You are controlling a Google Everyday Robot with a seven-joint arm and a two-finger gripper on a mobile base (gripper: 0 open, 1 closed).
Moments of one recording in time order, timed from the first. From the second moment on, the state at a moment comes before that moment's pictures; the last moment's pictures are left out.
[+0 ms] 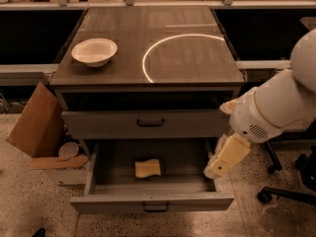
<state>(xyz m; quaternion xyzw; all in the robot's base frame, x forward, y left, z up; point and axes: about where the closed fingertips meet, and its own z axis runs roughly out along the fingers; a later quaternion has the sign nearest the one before) 0.427 -0.139 0.829 -0.54 0.80 0.13 0.21</state>
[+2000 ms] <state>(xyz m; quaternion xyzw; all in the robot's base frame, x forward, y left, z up) 0.456 -0.022 0.573 -0.44 0.82 0.29 0.23</state>
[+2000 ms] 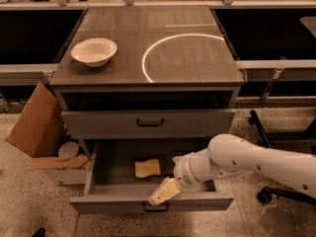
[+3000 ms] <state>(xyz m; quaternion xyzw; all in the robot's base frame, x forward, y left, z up) 0.525 -0.012 0.500 -0.42 0.83 0.24 0.29</state>
